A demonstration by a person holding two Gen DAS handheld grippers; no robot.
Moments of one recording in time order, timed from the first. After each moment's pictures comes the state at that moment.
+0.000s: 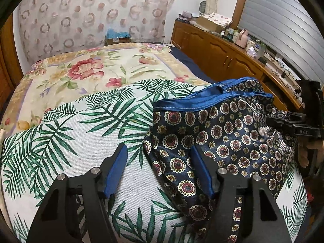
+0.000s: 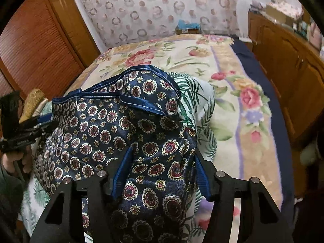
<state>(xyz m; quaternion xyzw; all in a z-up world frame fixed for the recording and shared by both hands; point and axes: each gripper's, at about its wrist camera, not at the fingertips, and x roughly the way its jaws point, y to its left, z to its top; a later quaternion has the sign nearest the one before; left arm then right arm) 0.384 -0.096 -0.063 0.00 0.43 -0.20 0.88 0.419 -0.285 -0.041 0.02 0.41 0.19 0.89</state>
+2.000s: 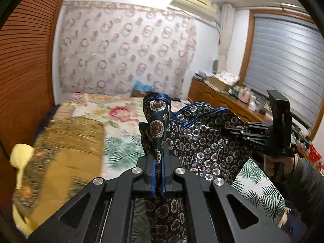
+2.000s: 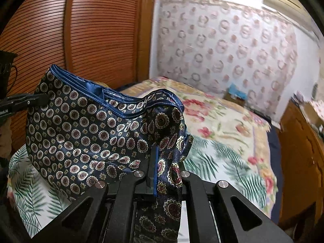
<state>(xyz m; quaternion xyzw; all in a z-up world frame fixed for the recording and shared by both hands) 0.209 0.063 0.063 -0.07 0.24 -0.13 0.96 0.336 -0.150 0.027 -0.15 0.24 0.30 0.91</state>
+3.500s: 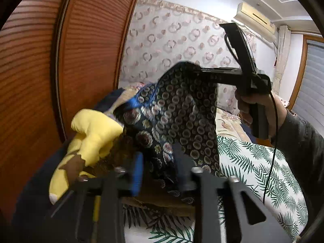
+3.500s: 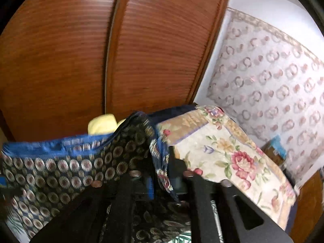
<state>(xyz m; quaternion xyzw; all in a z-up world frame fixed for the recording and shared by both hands) 0.151 0.196 -0.009 -0.14 0.24 0.07 0.96 0.469 0.059 0.018 -0.24 0.18 0.42 0.86</state>
